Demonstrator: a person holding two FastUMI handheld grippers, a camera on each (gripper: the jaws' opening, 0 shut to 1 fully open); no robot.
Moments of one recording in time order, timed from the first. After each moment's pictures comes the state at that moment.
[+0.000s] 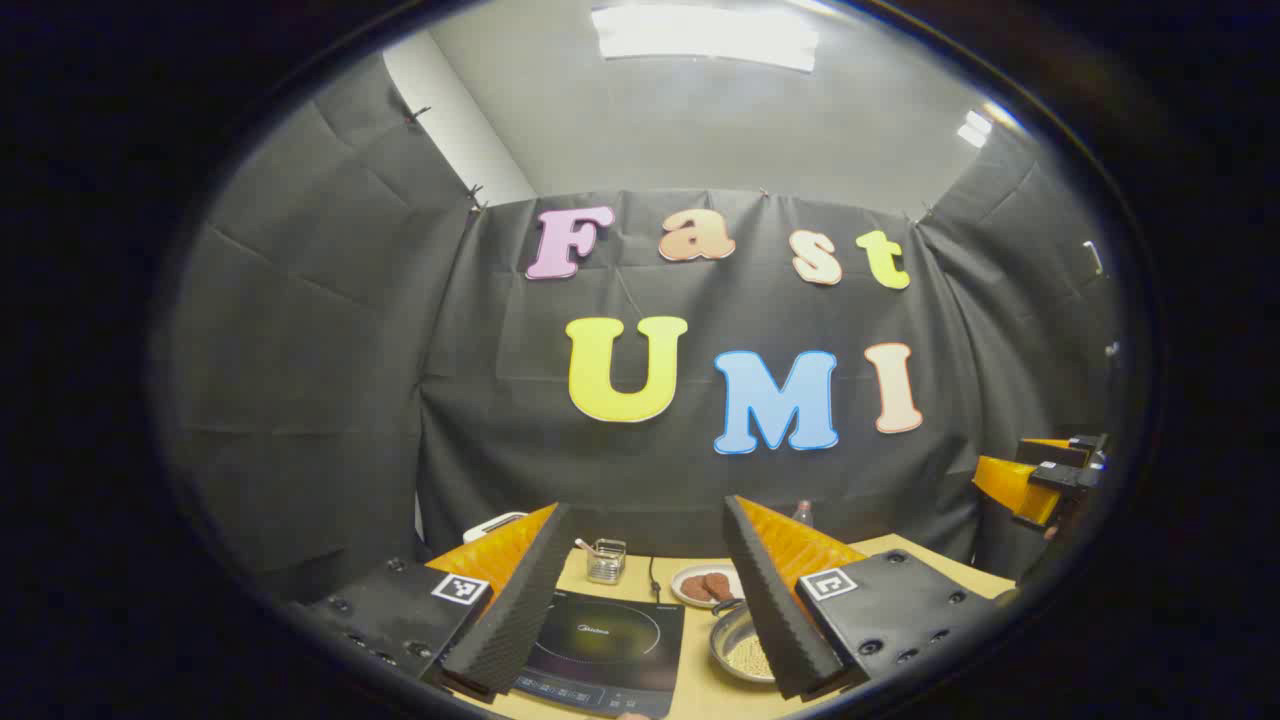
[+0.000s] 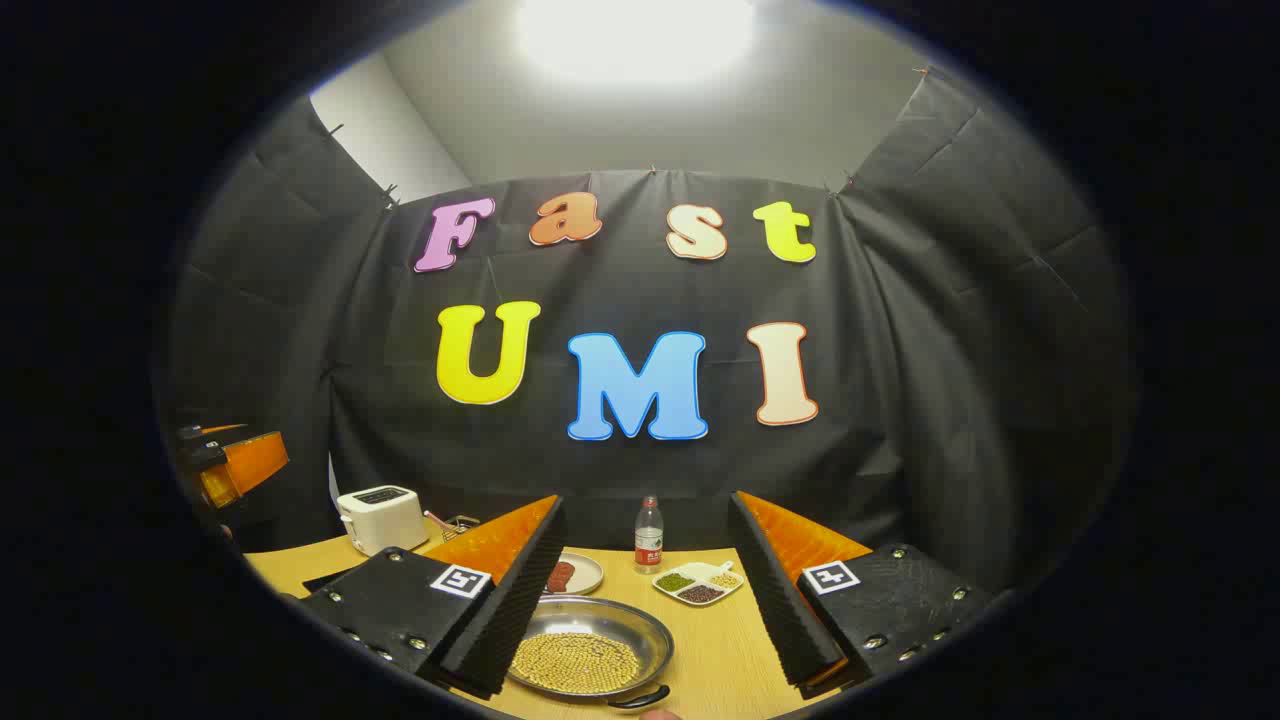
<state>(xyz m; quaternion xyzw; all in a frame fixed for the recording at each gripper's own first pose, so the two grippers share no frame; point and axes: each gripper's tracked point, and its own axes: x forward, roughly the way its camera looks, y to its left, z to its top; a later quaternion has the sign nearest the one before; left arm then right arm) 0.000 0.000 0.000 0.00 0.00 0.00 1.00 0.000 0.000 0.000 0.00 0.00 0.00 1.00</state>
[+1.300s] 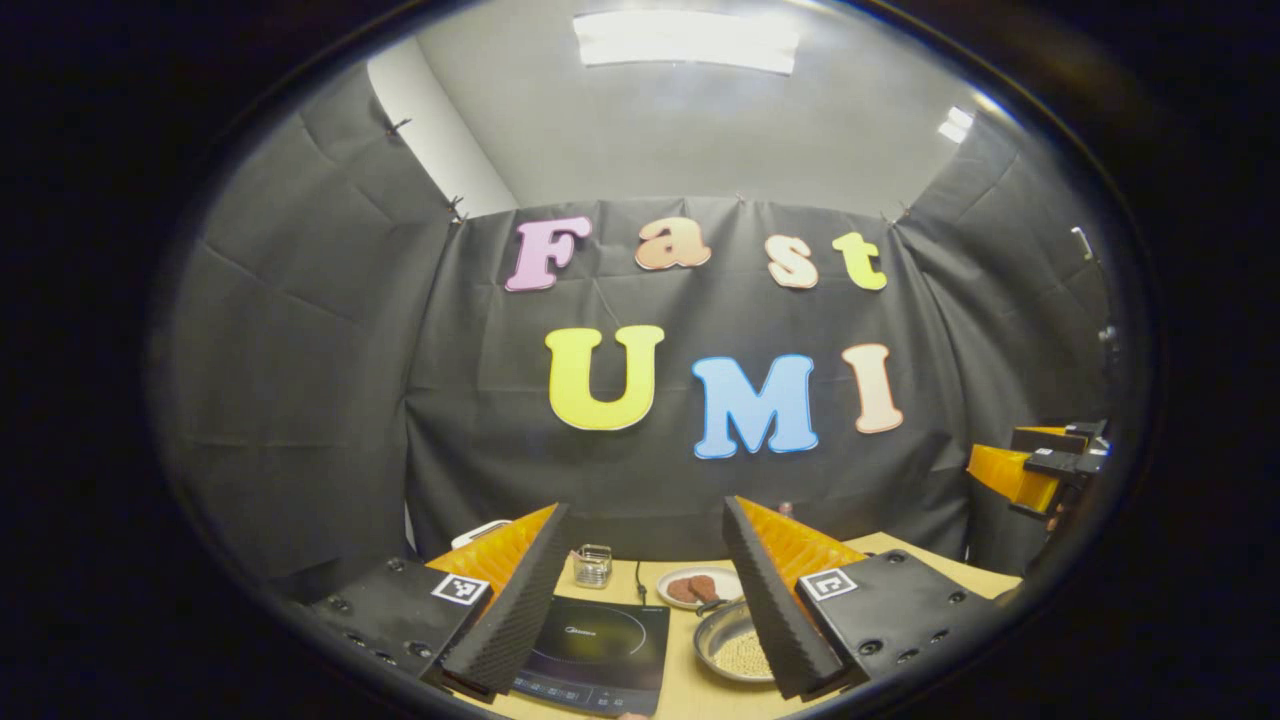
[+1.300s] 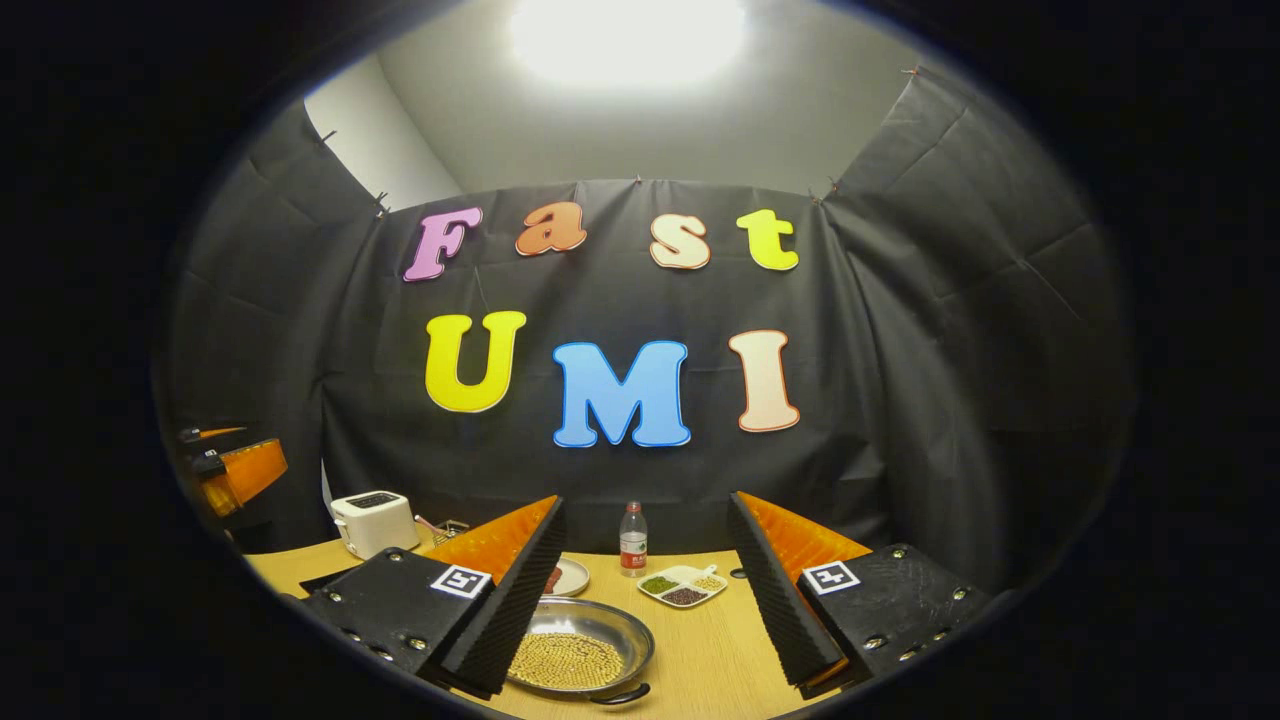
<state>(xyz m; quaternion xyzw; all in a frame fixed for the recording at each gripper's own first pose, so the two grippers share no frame) -0.014 -0.031 0.007 0.02 -0.01 -0.02 1.00 -0.016 -0.030 0.005 0.01 0.00 -0.01 1.00</state>
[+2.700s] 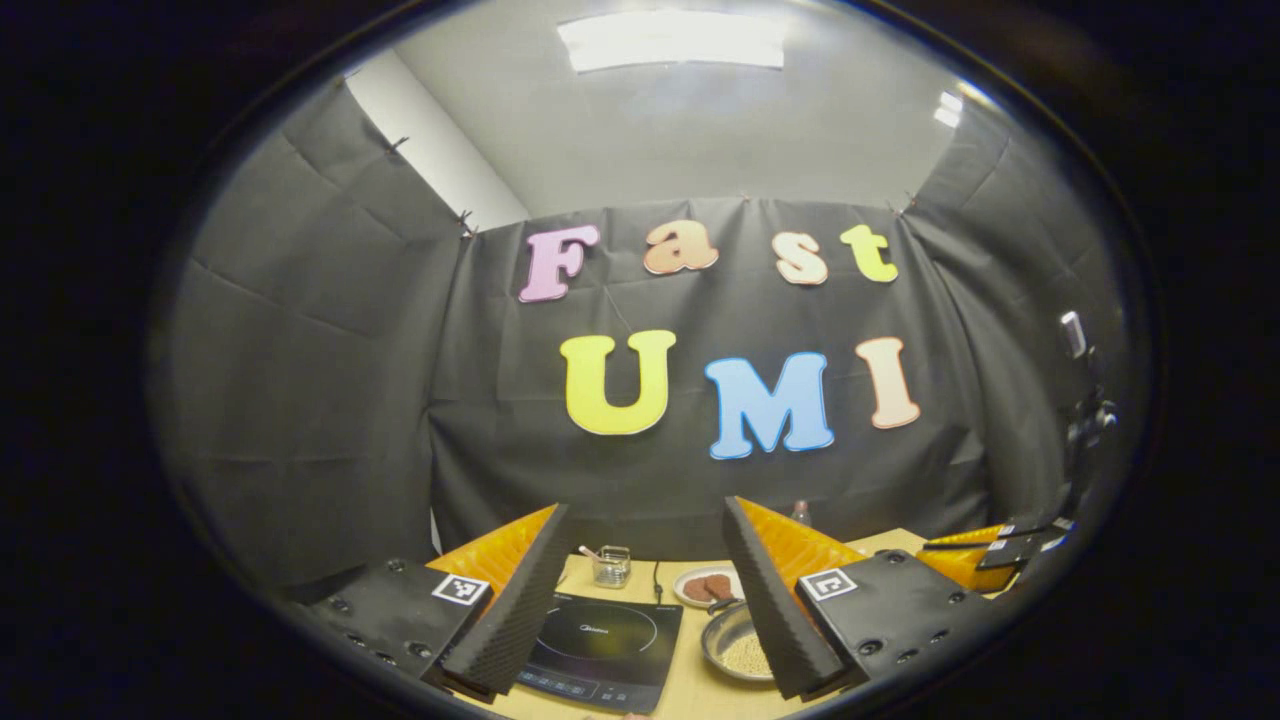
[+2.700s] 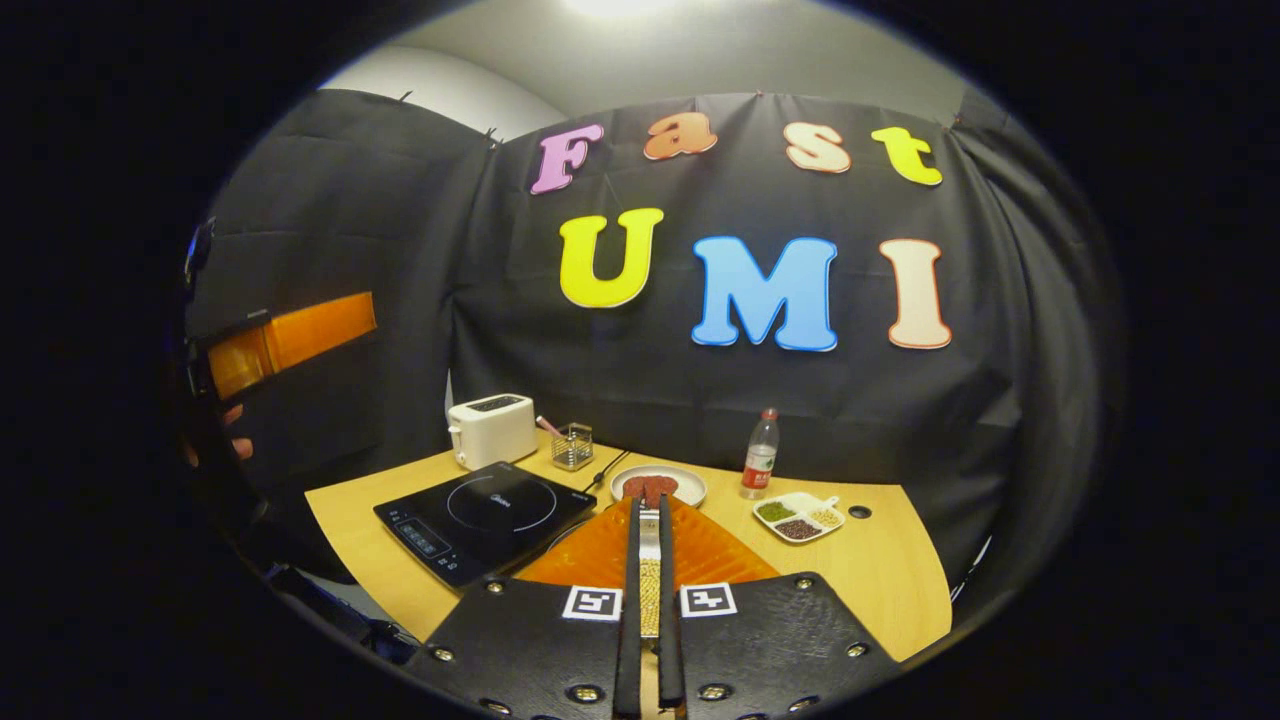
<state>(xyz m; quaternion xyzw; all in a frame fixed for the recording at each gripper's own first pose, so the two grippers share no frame) -0.032 -0.040 0.016 0.04 0.00 0.02 1.00 -0.019 0.052 -0.106 -0.02 0.15 0.21 0.97</state>
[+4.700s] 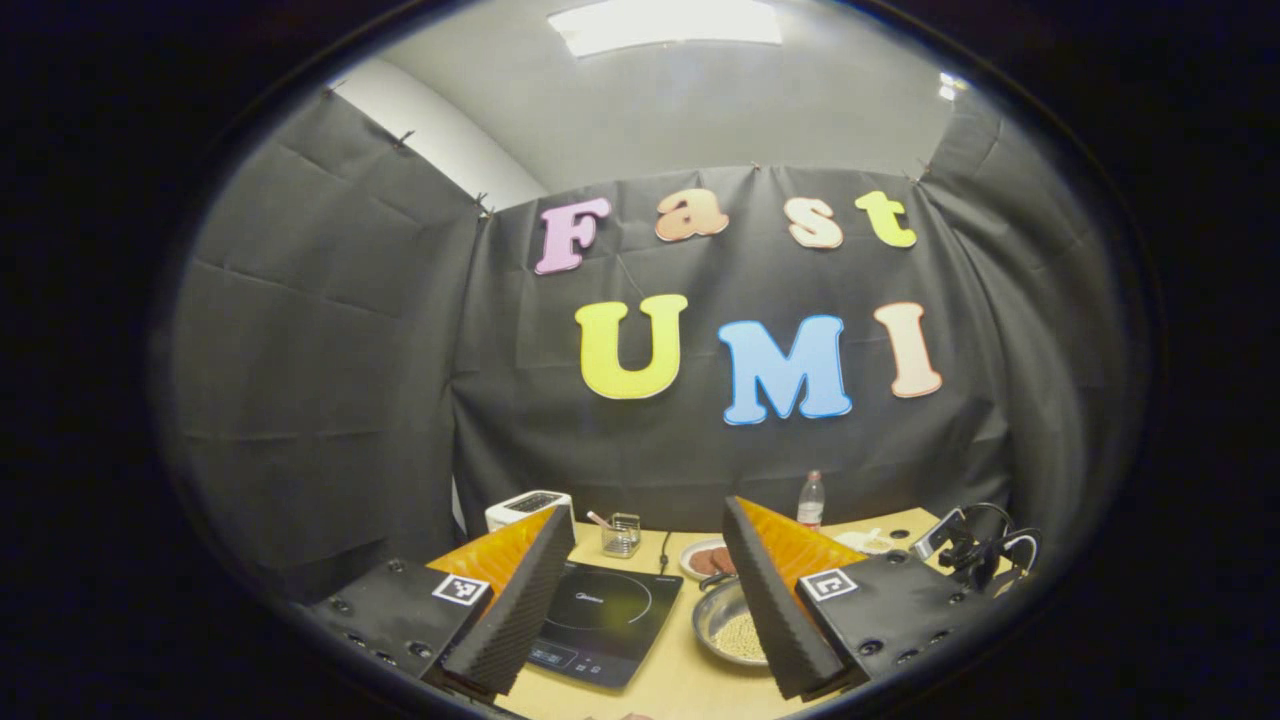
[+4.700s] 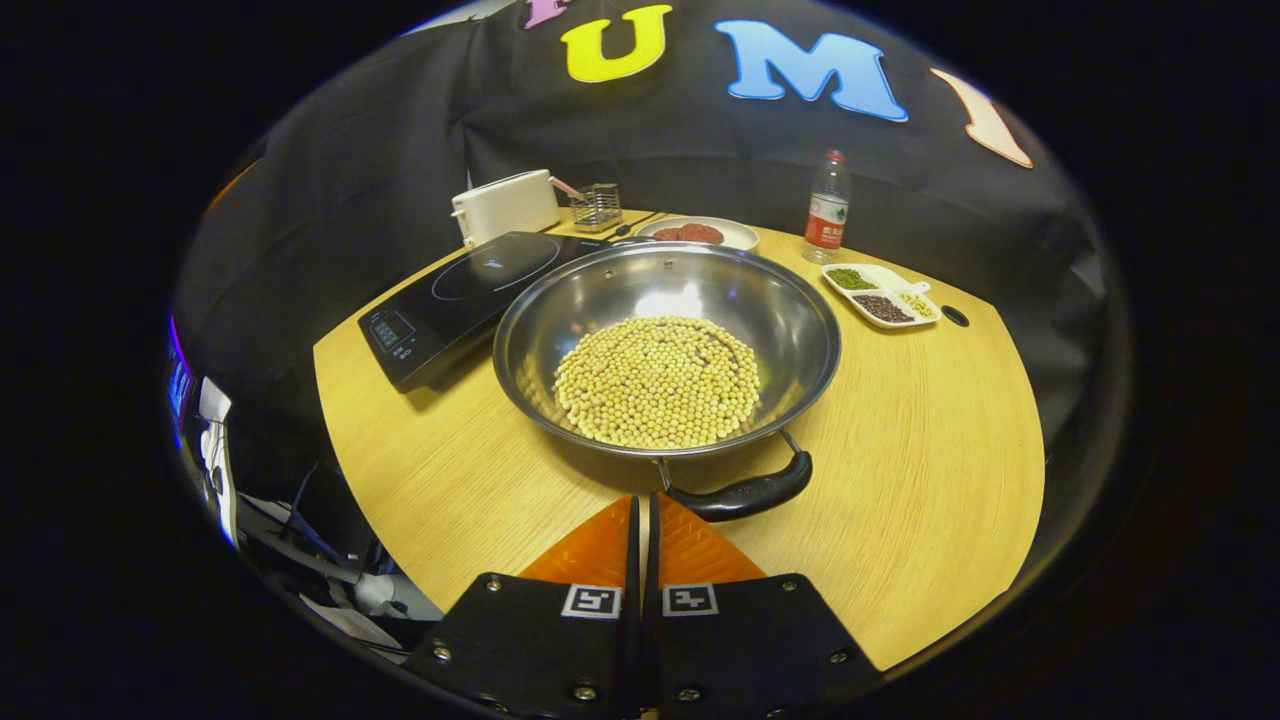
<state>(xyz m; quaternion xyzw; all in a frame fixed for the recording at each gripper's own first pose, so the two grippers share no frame) -0.022 -0.091 -0.038 0.04 0.04 0.05 1.00 -0.034 0.013 -0.321 -0.04 0.44 0.26 0.86</state>
